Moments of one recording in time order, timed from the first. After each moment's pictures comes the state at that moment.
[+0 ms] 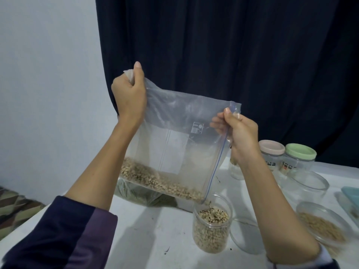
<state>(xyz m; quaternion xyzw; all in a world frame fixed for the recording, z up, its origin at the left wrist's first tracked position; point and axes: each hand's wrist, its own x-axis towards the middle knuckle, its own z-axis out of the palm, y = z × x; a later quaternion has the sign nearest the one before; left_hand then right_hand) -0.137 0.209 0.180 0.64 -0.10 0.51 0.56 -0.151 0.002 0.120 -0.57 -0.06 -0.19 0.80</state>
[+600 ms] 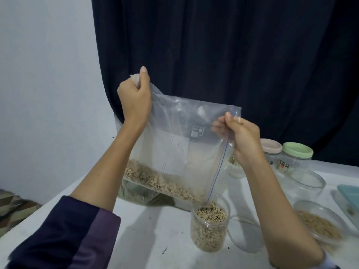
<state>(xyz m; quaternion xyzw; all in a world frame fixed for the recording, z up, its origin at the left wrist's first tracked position) -0.128 0.198 0.170 0.65 -0.10 0.50 0.57 -0.150 -0.010 0.110 -0.57 -0.06 -0.19 0.80</state>
